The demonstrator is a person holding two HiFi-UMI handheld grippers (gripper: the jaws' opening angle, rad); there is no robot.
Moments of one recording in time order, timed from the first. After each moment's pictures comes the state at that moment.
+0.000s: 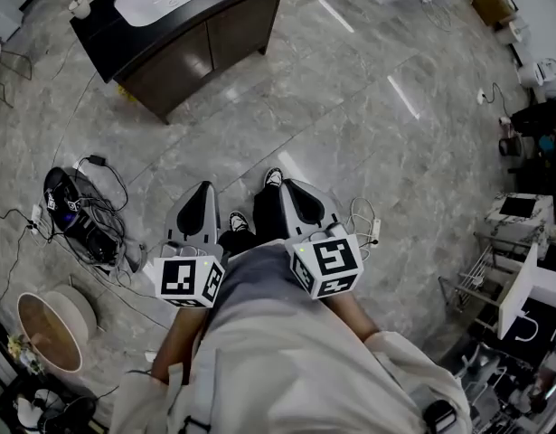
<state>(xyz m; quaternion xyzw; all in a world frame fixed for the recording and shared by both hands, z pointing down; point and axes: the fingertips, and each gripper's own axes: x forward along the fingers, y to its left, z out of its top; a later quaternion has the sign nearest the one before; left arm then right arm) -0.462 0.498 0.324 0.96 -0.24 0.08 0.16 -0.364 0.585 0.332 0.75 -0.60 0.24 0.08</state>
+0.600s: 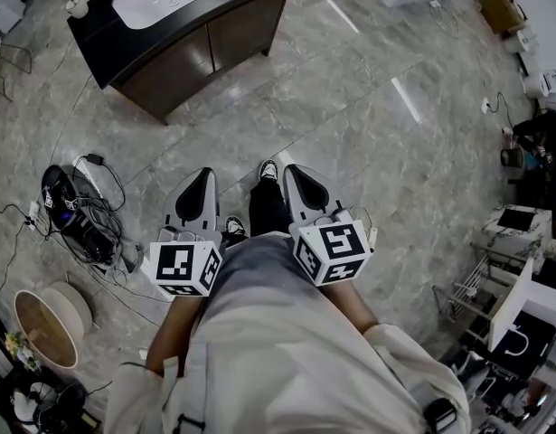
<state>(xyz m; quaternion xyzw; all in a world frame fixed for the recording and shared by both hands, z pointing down) -0.403 0.452 0.332 0.95 -0.24 0.10 0.15 -0.298 0.535 0.337 0.75 -0.61 0.25 0.07</state>
